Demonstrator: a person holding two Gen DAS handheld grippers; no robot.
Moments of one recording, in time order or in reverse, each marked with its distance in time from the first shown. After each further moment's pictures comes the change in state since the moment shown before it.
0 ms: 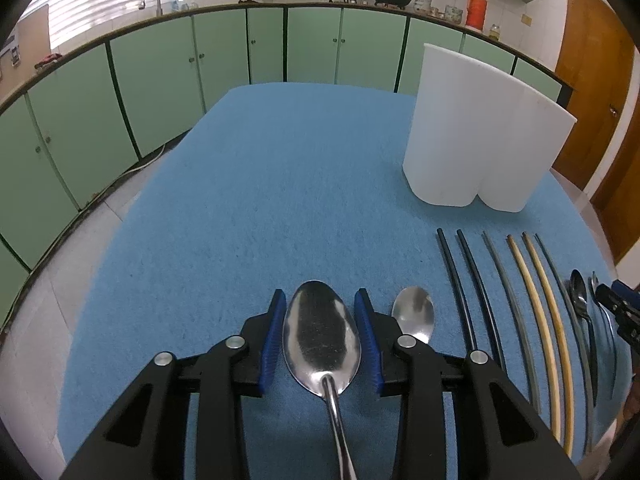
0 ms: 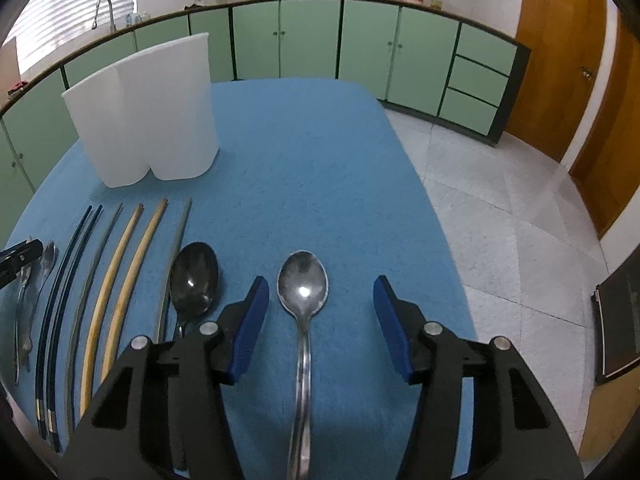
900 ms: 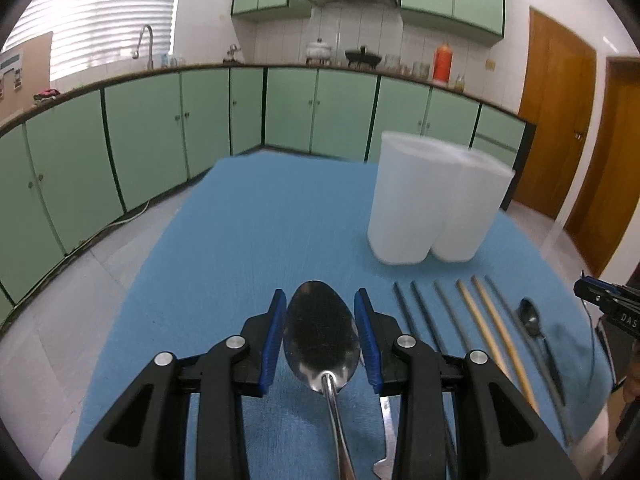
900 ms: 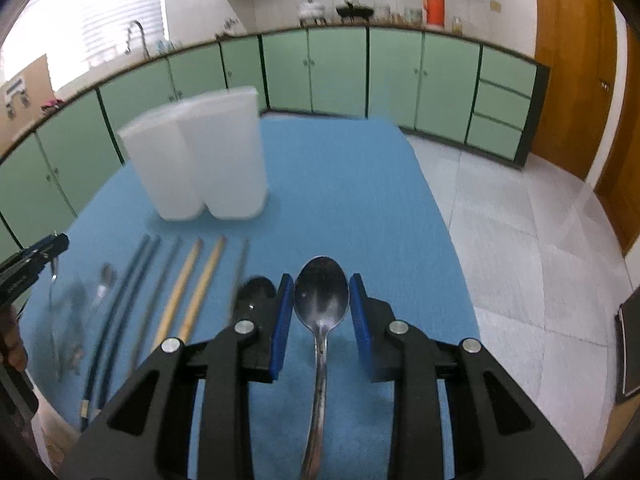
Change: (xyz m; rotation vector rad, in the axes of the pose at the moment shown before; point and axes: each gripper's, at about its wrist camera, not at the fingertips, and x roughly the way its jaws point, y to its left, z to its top) left arm -0.065 0.006 -0.002 0.023 -0.261 -0.103; right arm -0.068 0.001 0.005 -0.004 -0.174 0.151
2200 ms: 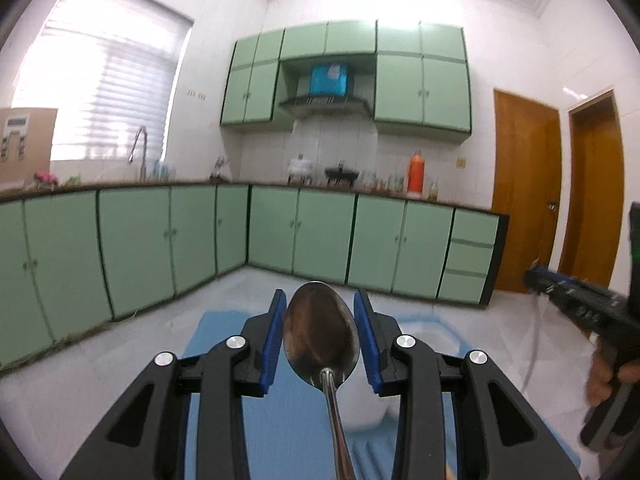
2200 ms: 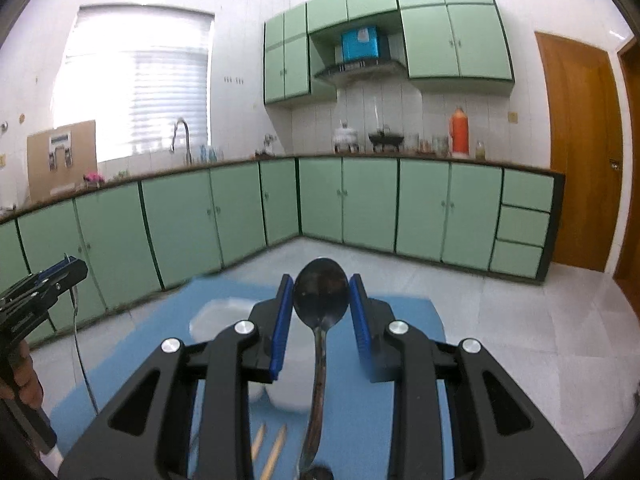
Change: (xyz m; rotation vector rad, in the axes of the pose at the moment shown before) left arm -0.065 -0.025 0.114 0.049 -0.438 -0.059; right arm -0.048 0.032 0.131 -0.057 -0.445 0.097
